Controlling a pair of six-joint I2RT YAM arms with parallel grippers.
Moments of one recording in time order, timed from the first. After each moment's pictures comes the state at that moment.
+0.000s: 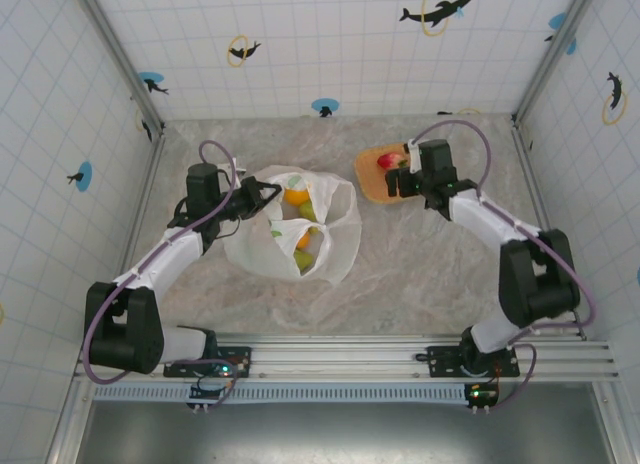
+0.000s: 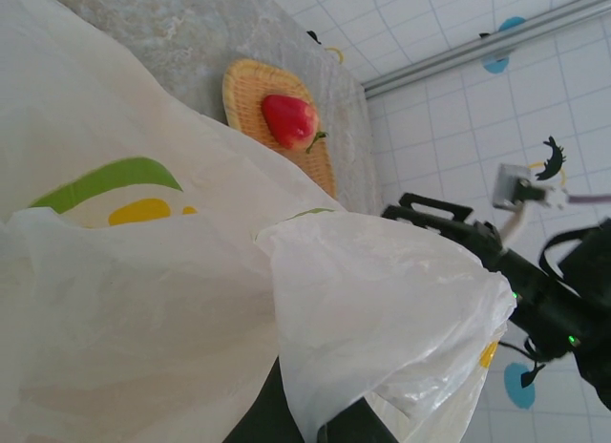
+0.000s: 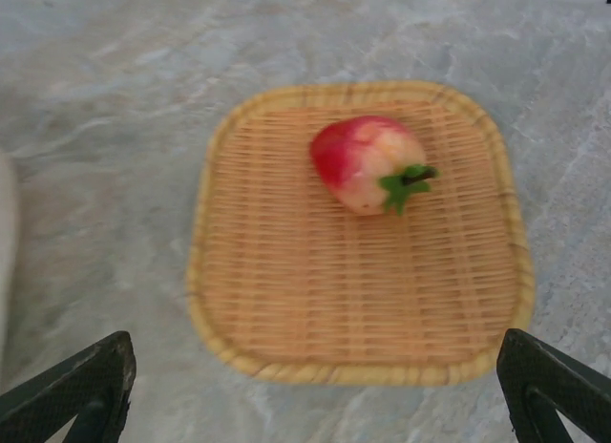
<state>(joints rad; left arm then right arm) -0.19 1.32 0.77 0.08 0.74 -0.81 0.32 1.61 1.06 -0.16 -0.03 0.07</state>
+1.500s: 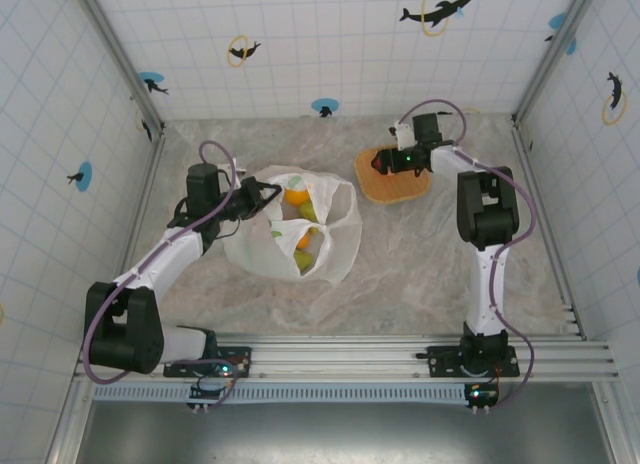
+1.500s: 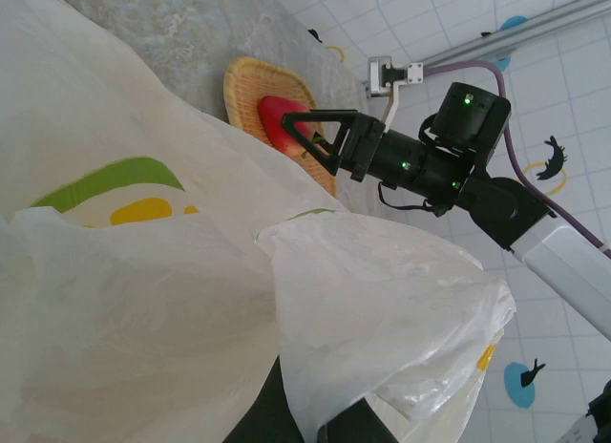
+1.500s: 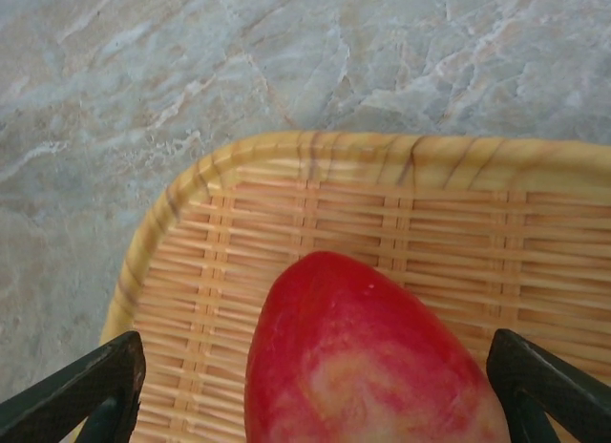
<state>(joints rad) -0.19 1.32 0.77 0.08 0.74 -0.81 0.20 2.26 1.68 -0.31 -0.44 -0.05</state>
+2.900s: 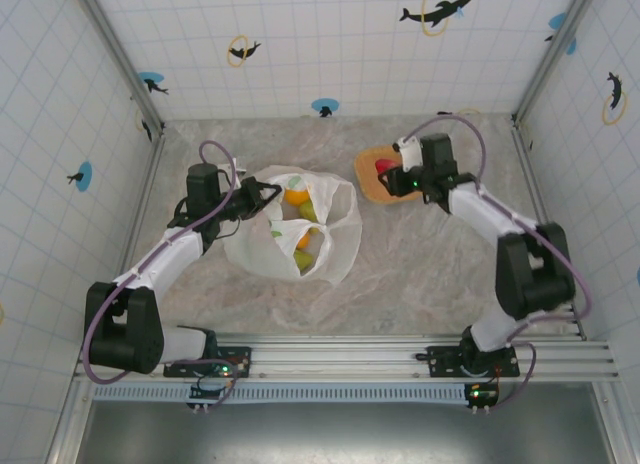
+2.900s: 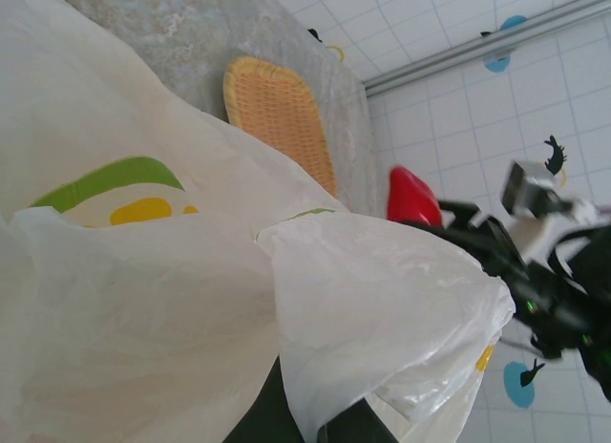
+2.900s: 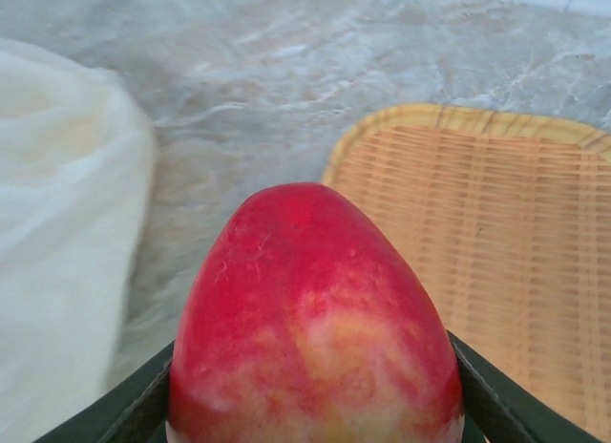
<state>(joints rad) -0.19 1.32 0.77 0.08 0.75 -0.81 0.33 1.50 0.99 -0.14 -0.32 -0.02</state>
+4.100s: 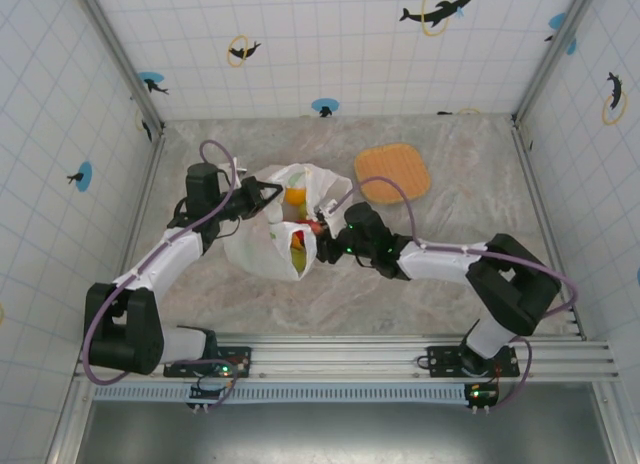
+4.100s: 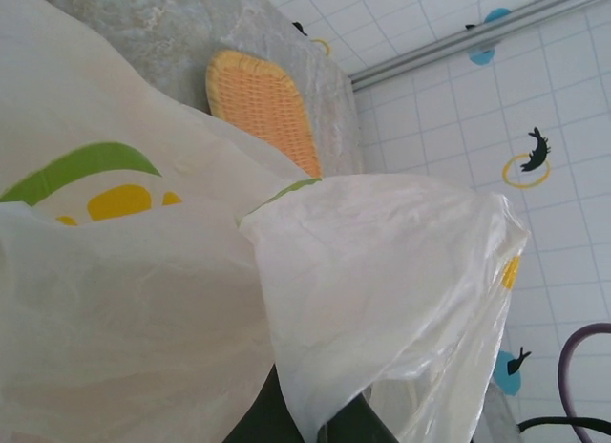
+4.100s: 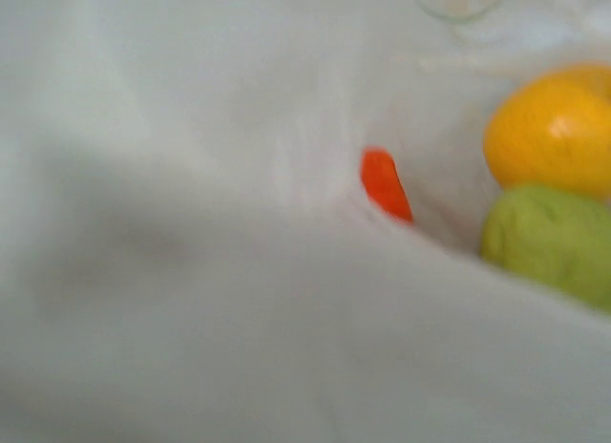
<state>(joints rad) -0.19 1.31 0.77 0.10 0.78 -0.82 0.89 1.63 0.79 0.41 -0.21 0.17</state>
